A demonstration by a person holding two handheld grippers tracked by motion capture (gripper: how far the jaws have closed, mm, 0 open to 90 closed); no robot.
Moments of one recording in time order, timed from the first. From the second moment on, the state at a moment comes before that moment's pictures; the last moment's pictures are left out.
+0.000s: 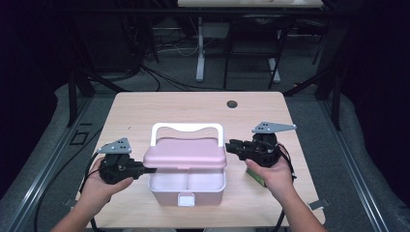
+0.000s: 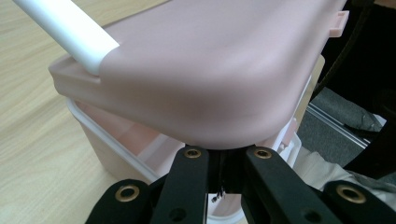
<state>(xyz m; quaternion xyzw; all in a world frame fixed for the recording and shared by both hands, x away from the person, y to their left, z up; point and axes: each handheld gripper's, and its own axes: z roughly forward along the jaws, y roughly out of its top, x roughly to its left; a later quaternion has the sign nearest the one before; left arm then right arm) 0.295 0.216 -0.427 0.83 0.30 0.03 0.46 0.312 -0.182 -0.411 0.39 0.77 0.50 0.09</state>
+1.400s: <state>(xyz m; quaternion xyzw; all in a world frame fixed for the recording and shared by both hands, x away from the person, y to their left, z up) 0.336 0.202 -0.373 0.85 0.34 0.07 0.40 0.273 -0.147 -0.464 0.34 0.82 0.45 0.06</state>
